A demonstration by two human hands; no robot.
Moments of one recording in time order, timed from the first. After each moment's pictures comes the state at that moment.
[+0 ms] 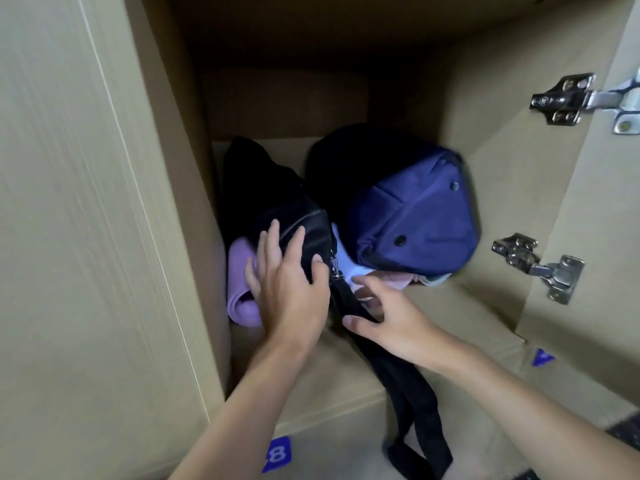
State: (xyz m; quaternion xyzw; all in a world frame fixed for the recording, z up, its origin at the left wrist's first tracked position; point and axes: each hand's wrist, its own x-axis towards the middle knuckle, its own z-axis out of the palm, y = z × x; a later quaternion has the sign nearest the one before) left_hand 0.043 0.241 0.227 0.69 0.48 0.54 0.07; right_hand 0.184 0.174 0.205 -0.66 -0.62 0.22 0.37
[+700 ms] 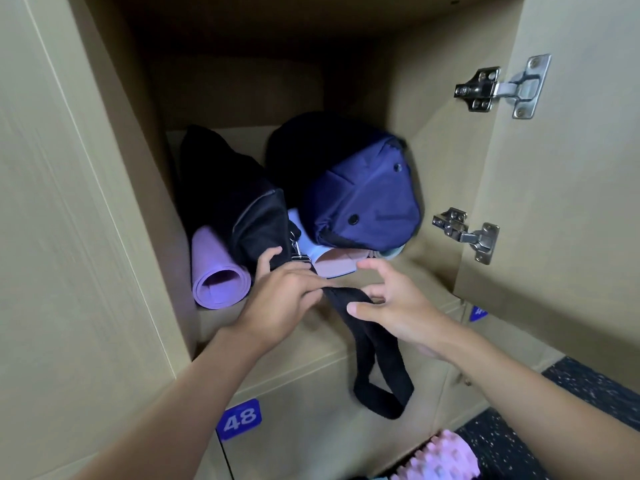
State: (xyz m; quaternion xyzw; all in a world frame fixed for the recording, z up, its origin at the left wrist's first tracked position) left_hand 0.033 0.233 0.207 0.91 0.23 0.33 0.00; right_hand 0.198 0.106 0.218 -0.65 -0.49 0.33 0.47
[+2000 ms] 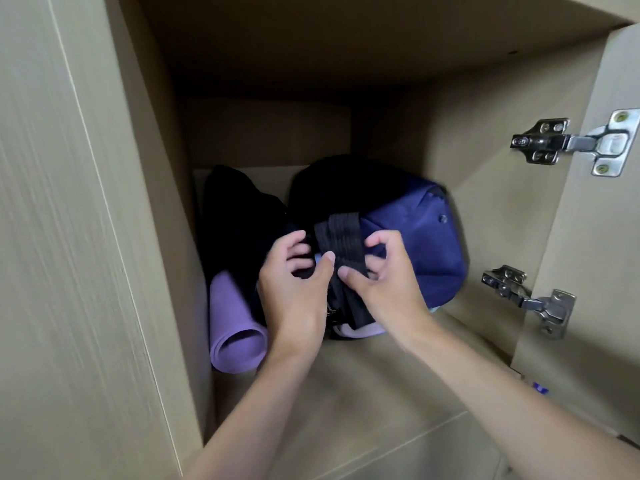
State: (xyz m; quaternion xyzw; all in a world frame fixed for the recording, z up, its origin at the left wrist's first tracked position) left_hand 0.058 0.248 0.278 0.56 0.34 0.66 0.37; right_hand 0.166 0.210 0.277 -0.50 -0.50 0.21 0.67
